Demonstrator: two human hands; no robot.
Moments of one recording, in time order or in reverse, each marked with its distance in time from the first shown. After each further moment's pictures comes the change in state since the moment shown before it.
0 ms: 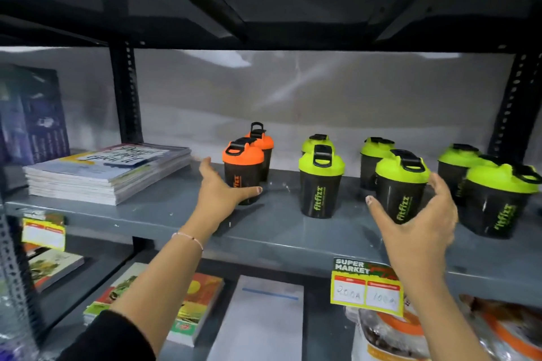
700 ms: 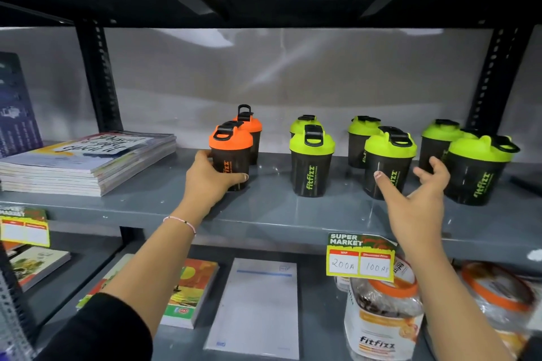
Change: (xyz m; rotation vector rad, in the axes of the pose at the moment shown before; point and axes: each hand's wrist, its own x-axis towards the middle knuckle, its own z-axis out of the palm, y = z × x) left_hand -0.004 0.006 -0.010 0.113 -0.036 0.033; right_hand 0.004 0.017 -0.002 0.160 -0.074 0.209
